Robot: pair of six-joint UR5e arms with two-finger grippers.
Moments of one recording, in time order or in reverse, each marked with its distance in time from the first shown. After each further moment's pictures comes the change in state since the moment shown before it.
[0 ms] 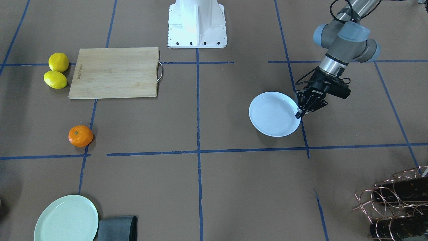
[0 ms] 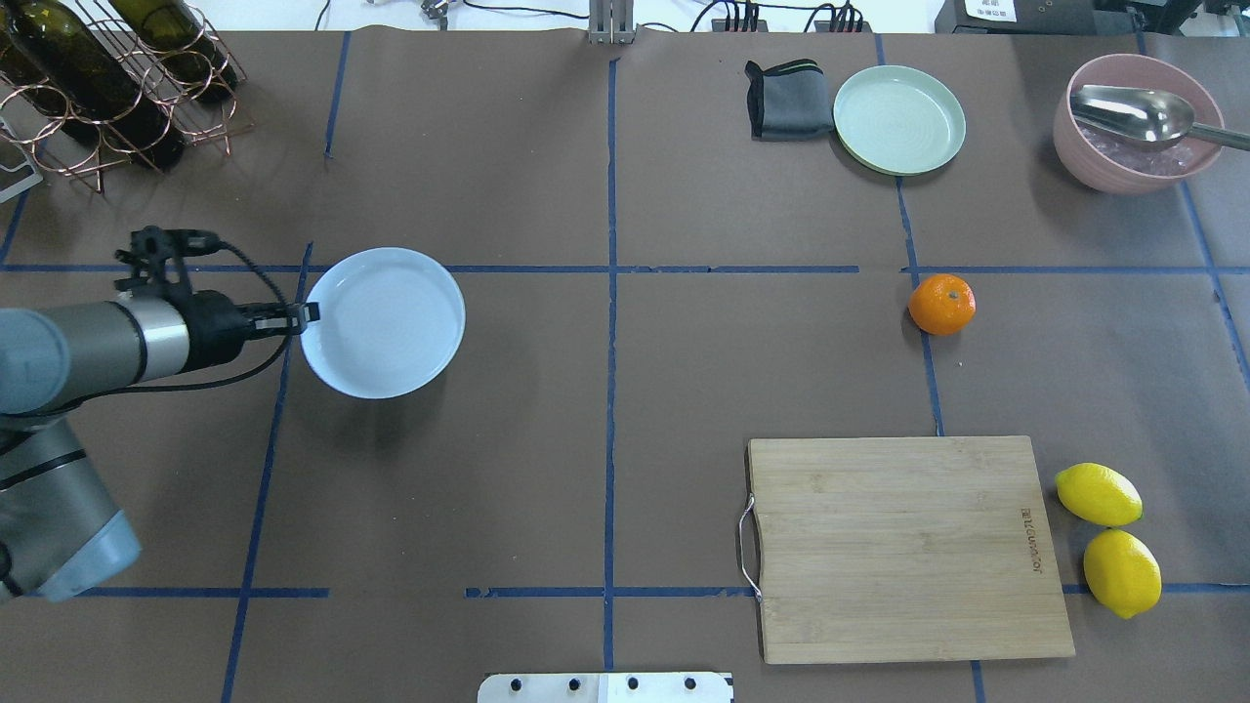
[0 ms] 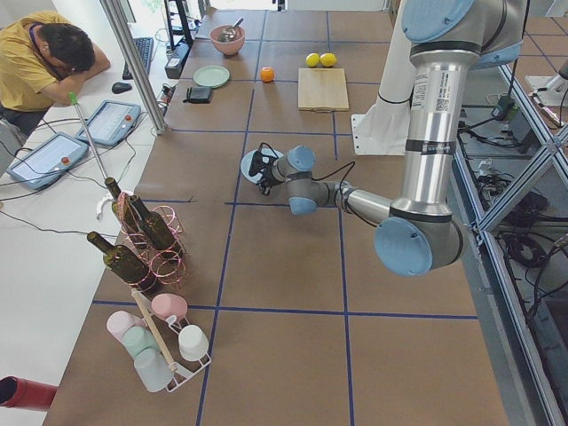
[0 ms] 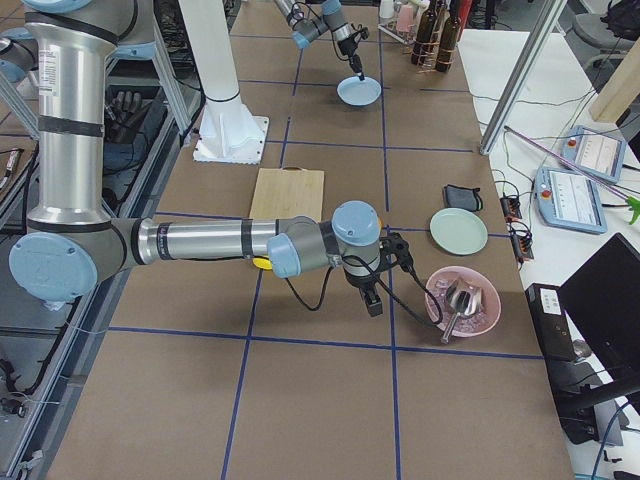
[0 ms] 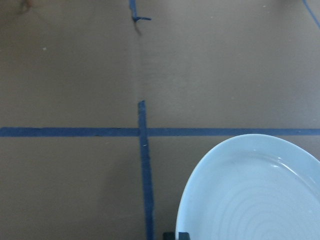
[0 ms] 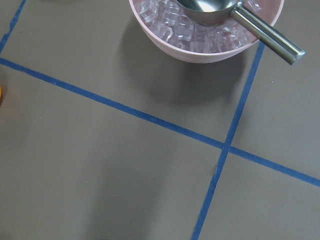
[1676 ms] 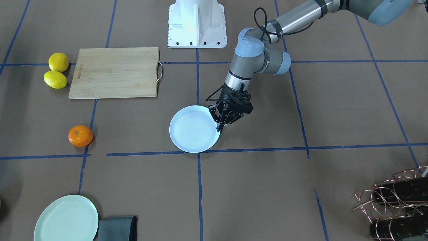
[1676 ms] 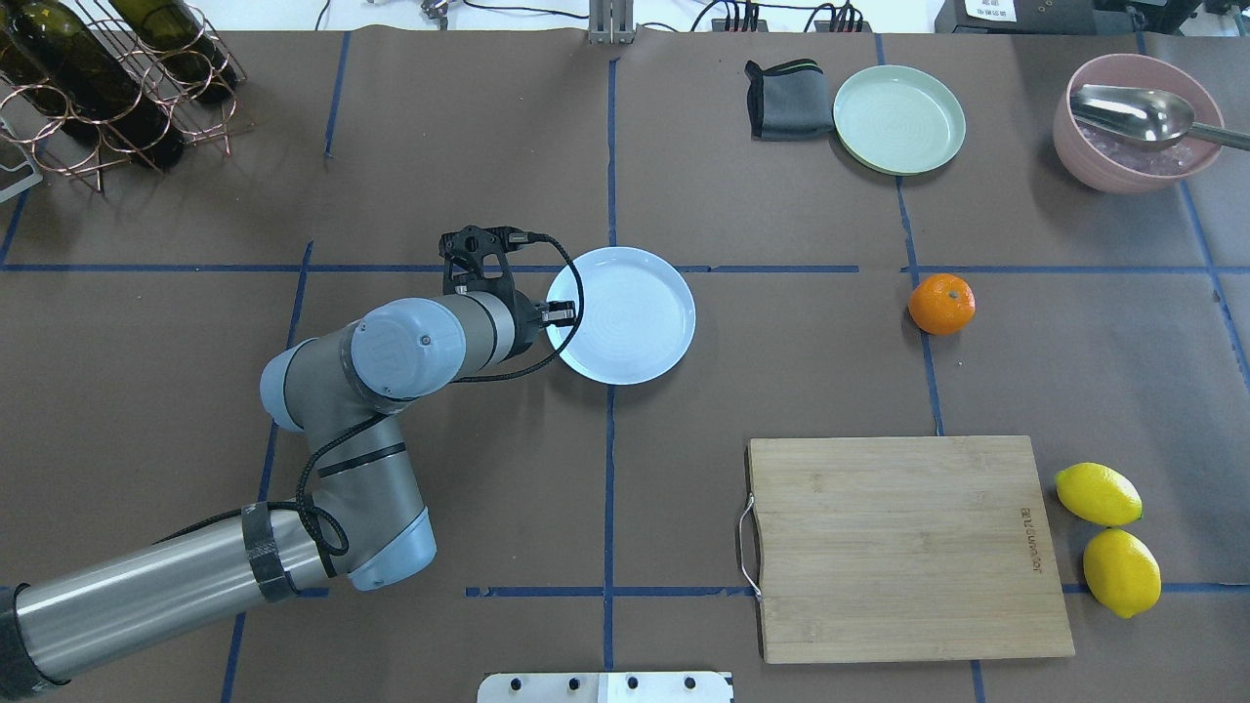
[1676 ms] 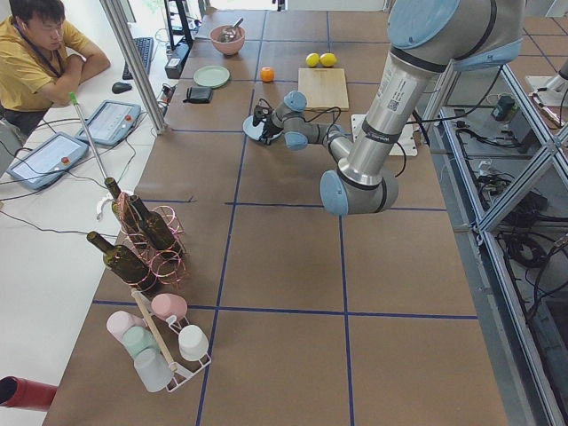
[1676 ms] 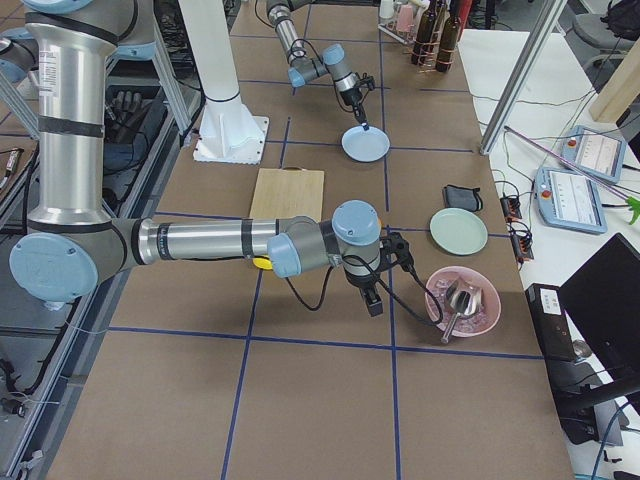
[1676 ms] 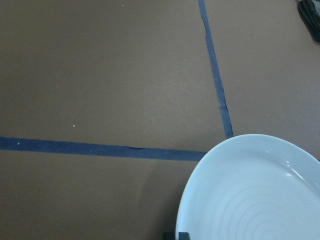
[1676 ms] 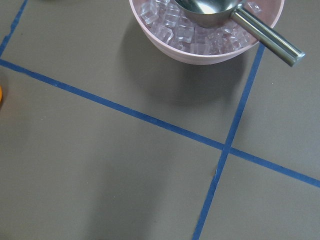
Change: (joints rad) left arm 0.176 -0.472 0.216 0.347 0.174 -0.131; right arm 0.000 0.001 0.002 0.000 0.000 0.003
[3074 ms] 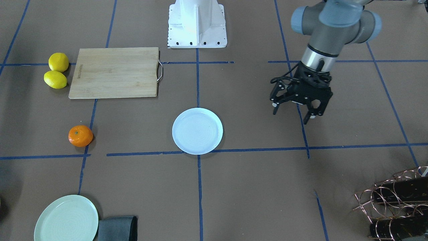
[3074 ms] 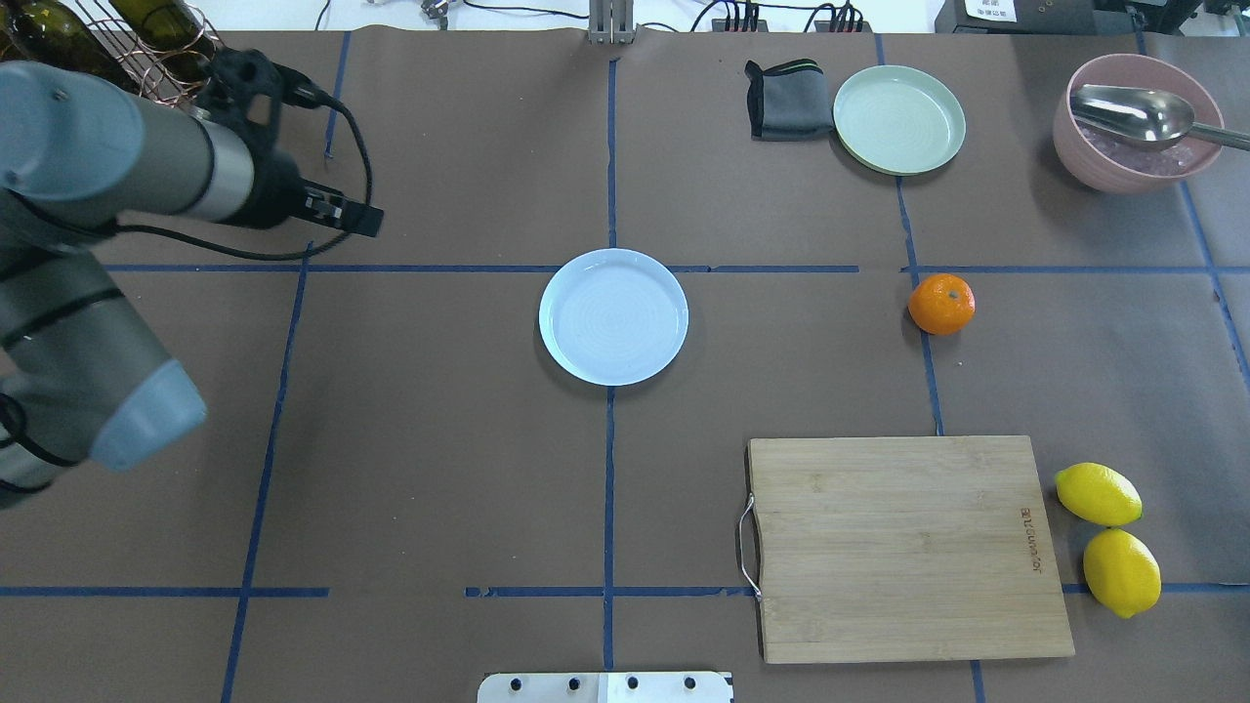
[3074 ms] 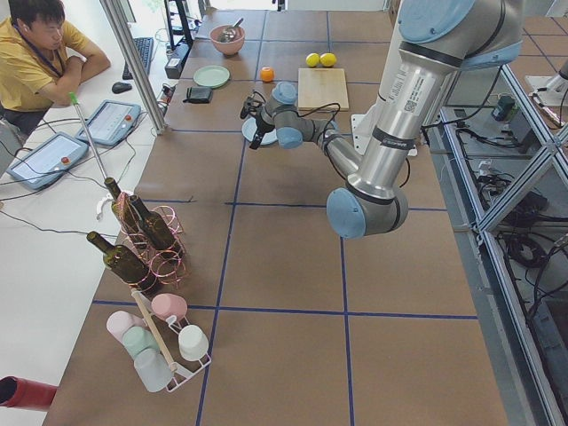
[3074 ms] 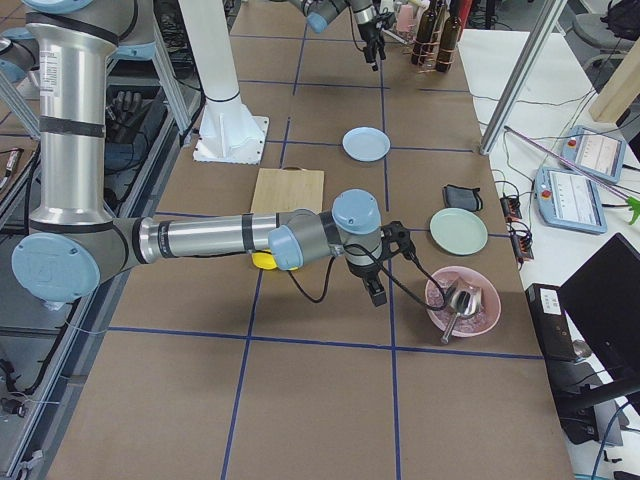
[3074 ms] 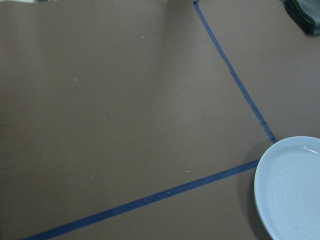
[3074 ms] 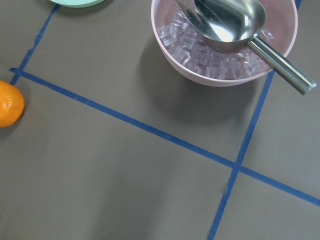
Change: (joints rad) left arm -0.425 0.278 -0.454 0.384 -0.408 0.734; right arm -0.012 0.009 0.059 0.003 0.004 0.005
